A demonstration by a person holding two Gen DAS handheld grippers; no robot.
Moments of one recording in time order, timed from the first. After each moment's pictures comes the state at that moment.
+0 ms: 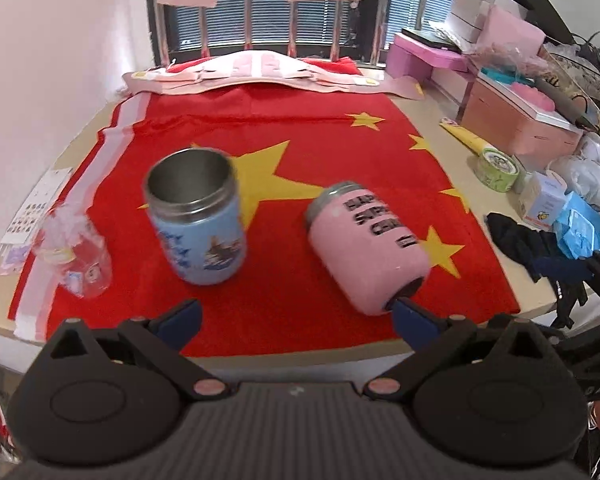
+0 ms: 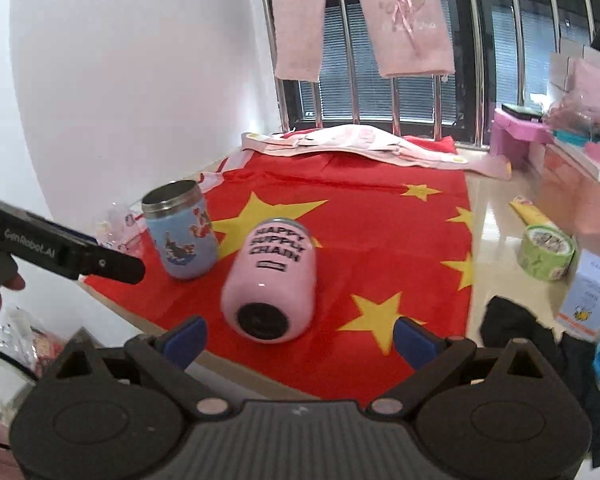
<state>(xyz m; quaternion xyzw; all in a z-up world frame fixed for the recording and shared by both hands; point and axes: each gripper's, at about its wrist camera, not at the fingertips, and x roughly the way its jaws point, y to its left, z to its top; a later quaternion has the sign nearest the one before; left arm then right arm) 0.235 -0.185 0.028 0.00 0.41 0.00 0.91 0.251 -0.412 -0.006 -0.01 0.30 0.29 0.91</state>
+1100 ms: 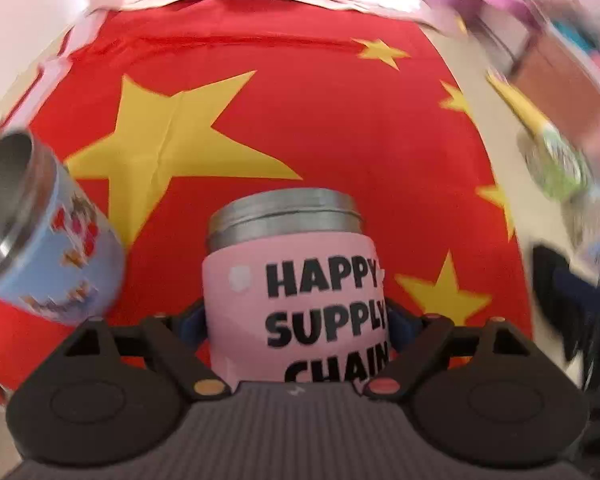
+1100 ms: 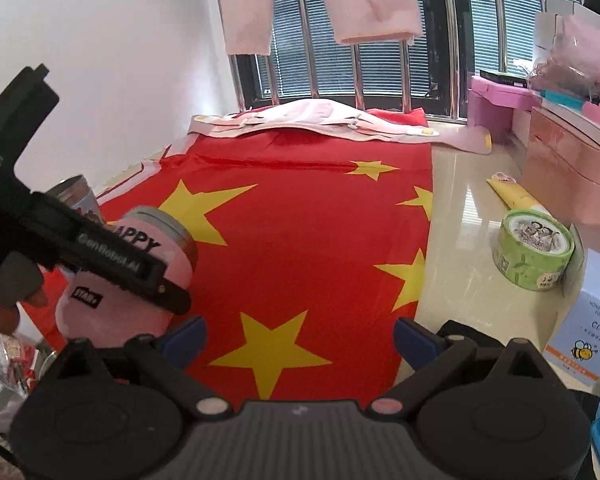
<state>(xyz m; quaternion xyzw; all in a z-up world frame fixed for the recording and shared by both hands) 0.389 -0.236 -0.044 -0.04 0.54 0.03 0.84 0.360 -0.444 -0.060 -0.01 0.33 0.26 0.91</state>
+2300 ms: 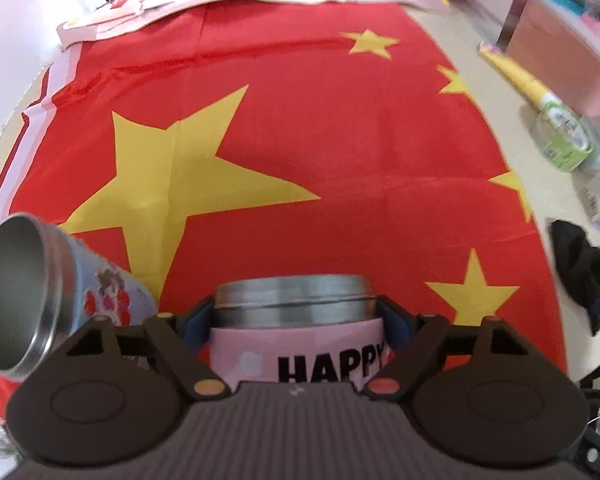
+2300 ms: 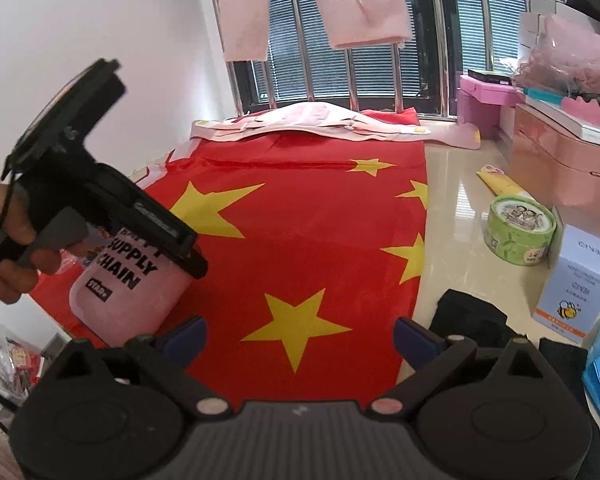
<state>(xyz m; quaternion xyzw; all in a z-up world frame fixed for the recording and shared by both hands) 0.406 -0.226 -0.033 0.02 0.54 0.01 0.84 0.318 -0.446 -0.049 0.01 0.33 0.25 0.91</state>
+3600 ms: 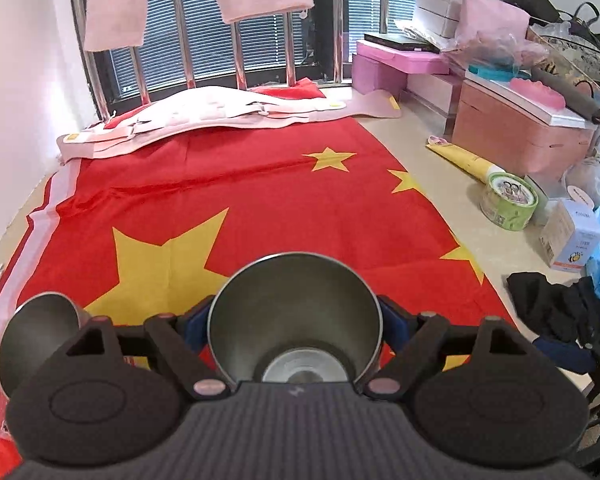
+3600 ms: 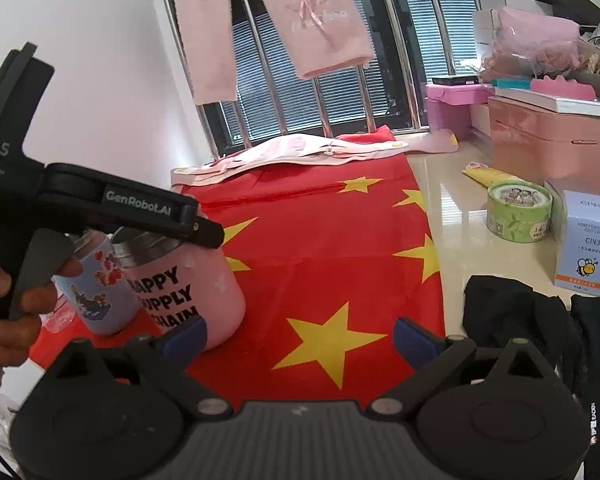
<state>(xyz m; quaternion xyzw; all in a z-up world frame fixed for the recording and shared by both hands) 0.374 -0.238 -0.006 0.06 0.37 -0.04 0.93 0.302 -0.418 -0.065 0.08 0.28 0.20 0.93</state>
